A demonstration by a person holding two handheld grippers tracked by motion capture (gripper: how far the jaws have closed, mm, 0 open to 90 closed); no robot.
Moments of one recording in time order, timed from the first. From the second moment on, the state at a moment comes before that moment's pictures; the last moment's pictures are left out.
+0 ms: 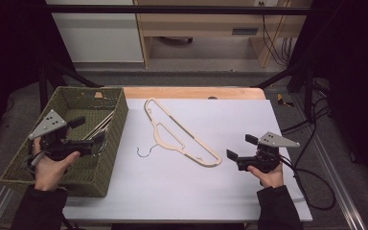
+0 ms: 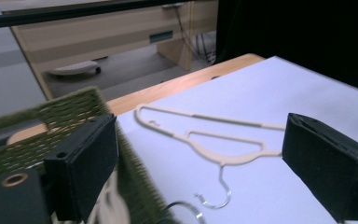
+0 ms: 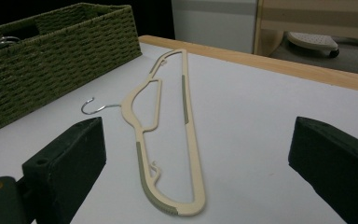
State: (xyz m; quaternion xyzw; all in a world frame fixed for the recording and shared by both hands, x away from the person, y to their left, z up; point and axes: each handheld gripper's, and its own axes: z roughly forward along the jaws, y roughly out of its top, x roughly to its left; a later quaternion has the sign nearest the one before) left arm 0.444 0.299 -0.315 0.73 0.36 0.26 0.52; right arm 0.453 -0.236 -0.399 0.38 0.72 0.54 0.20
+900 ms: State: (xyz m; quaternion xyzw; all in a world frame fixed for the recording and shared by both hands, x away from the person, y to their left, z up) left arm 0.462 0.193 -0.354 0.78 0.31 0.21 0.51; right arm 0.452 -0.236 -0.398 0.38 0.73 0.54 0.20
